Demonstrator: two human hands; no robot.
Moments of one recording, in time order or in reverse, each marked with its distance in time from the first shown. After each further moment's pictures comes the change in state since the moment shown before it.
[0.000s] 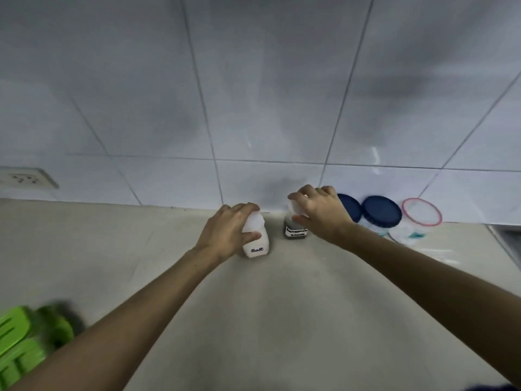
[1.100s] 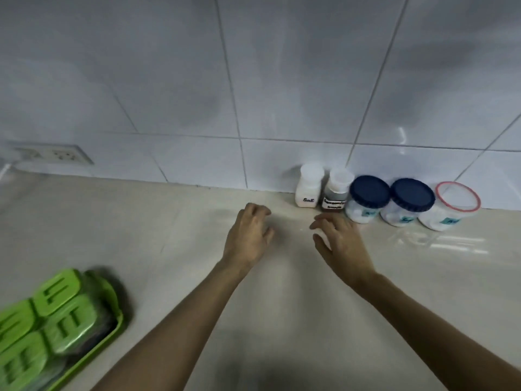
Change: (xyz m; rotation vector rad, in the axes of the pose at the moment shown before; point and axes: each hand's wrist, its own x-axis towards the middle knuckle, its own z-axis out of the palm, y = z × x) left_hand -0.041 -0.009 0.042 -0.125 0.146 -0.138; right_hand -0.081 -0.042 0.059 0.365 0.250 0.047
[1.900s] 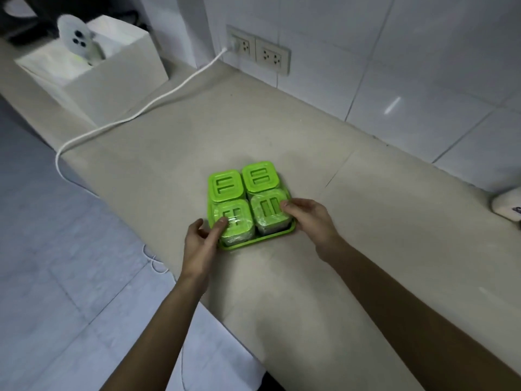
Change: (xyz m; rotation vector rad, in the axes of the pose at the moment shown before) left_hand -0.300 -0.244 -0.132 -1.006 0.628 -1.081; right_hand 0.010 -0.347 0.161 1.131 -0.702 0.580
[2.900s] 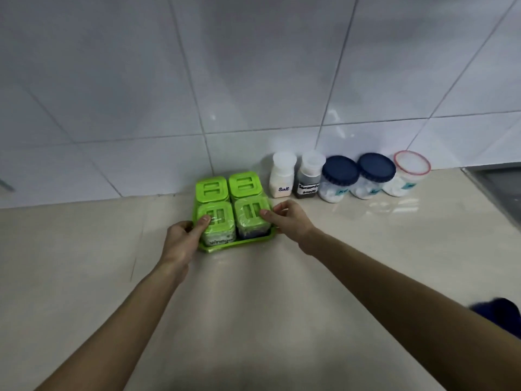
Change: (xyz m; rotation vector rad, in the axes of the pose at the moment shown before) left_hand -0.008 0.042 0.370 0.359 -0.757 0.213; right_hand -0.029 0.005 -0.327 0.056 0.665 -0.081
